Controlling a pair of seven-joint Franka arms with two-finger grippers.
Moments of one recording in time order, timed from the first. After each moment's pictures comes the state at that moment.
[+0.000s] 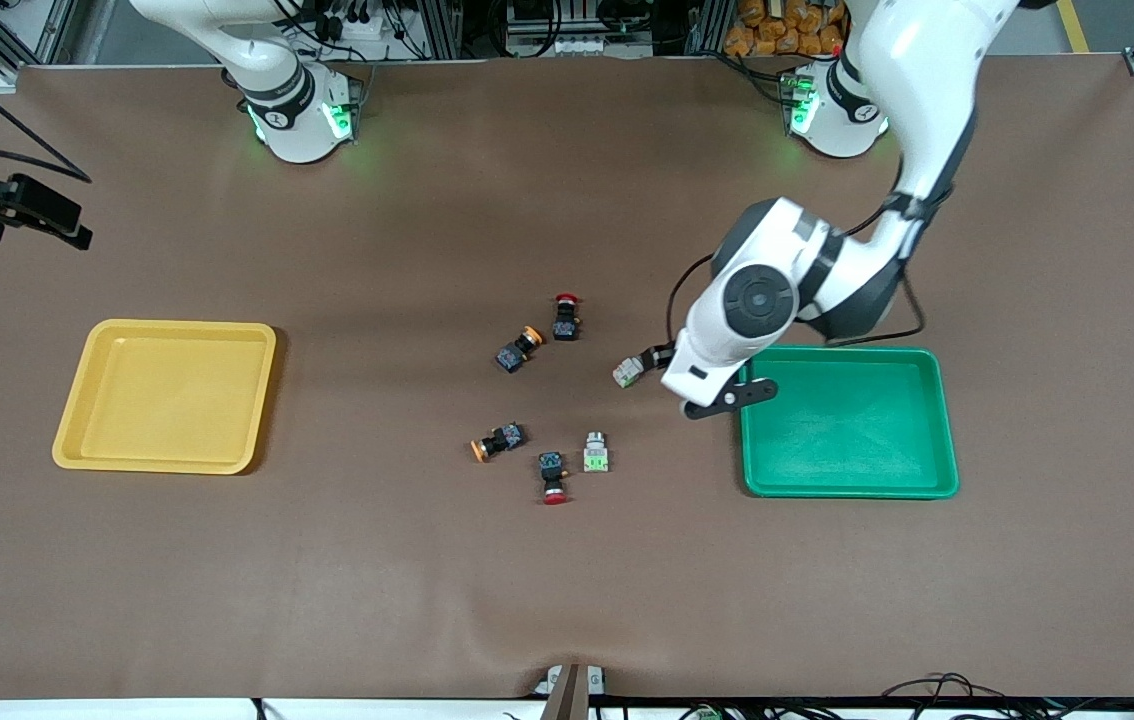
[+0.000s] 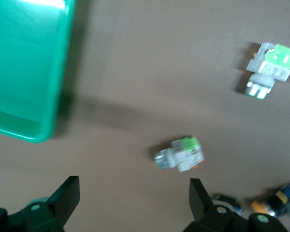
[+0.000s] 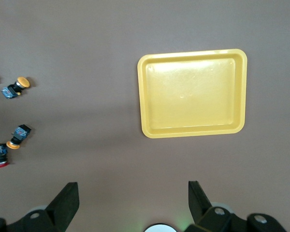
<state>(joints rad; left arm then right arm) -0.31 0.56 -0.32 -1.67 0.02 2.10 -0.94 0.03 0.01 -0.04 -1.49 0.01 1.41 0.09</state>
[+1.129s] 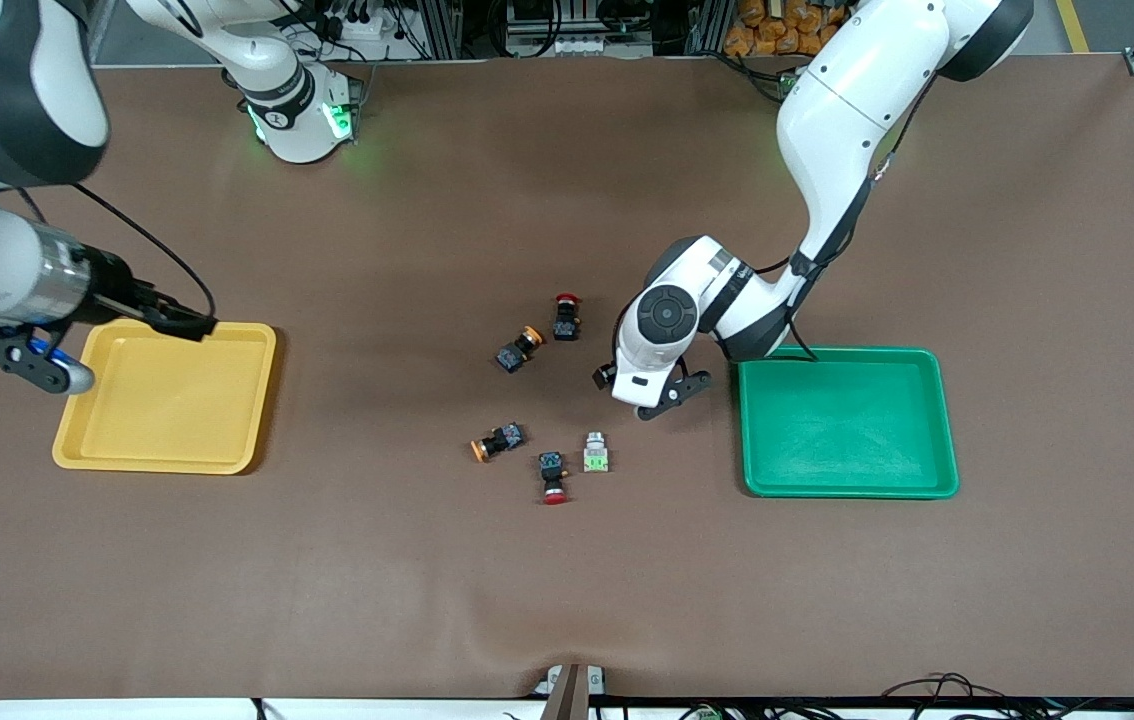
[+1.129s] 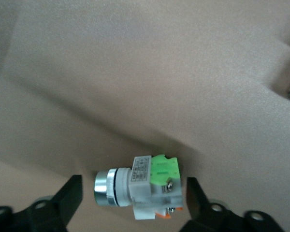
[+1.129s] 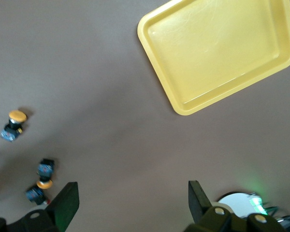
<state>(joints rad) -0.40 0.75 -0.32 -1.66 0.12 2.29 -1.25 0.13 0.21 -0.03 -1.51 0.11 1.48 0.66</state>
